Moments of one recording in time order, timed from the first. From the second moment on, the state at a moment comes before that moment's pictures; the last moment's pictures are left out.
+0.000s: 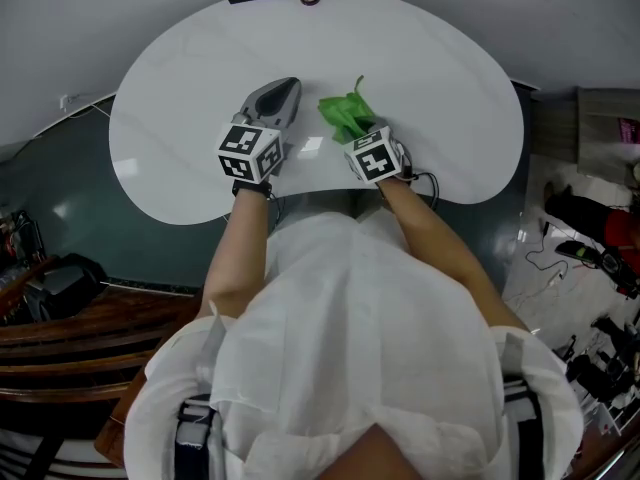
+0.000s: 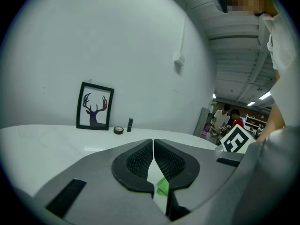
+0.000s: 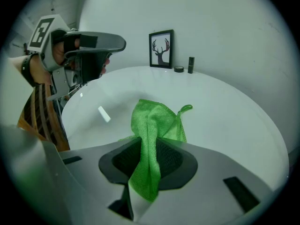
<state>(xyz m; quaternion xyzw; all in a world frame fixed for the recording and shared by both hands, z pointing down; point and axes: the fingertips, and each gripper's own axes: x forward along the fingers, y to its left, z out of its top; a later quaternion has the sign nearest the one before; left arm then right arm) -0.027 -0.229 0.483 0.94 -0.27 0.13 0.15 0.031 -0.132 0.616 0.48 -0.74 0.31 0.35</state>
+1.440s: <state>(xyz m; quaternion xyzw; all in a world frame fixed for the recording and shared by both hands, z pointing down) 0.131 -0.112 0.480 0.95 -0.22 0.16 0.13 0.270 0.010 0.632 0.57 -0.67 0.35 0.32</state>
